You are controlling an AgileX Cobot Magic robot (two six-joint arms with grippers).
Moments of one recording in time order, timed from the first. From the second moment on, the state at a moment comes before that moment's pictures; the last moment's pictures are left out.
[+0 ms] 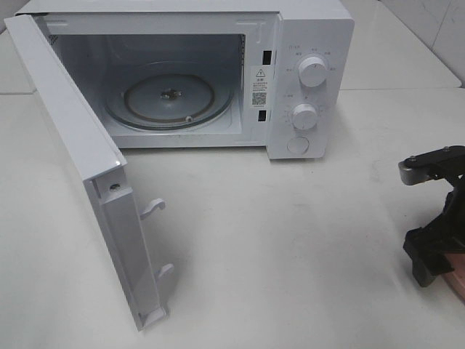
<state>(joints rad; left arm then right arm) 0.00 -0.01 -0.50 -0.14 1.04 0.07 0.12 1.64 -0.68 -0.19 0.60 0.05</state>
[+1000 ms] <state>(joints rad) 0.00 -0.01 -0.50 -0.14 1.04 0.07 0.12 1.74 -0.68 -0.24 0.54 0.15</state>
